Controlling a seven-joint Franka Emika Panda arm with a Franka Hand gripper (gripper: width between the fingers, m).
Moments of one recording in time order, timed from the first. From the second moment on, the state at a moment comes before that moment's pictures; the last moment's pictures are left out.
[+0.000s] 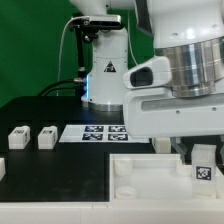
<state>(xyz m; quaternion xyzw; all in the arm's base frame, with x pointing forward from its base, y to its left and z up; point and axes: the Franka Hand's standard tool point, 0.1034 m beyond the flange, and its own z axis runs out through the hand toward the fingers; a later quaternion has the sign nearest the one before) 0.628 0.107 0.076 -0.95 0.30 0.00 0.11</state>
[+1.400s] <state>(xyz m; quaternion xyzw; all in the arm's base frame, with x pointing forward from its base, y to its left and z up) 0.618 0.118 0.073 -0.95 0.30 0.02 0.12</state>
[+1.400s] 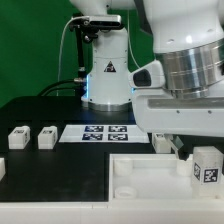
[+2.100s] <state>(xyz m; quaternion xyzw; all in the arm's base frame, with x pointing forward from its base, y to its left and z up) 0.629 0.113 0.079 -0.99 -0.03 -0.01 0.10</state>
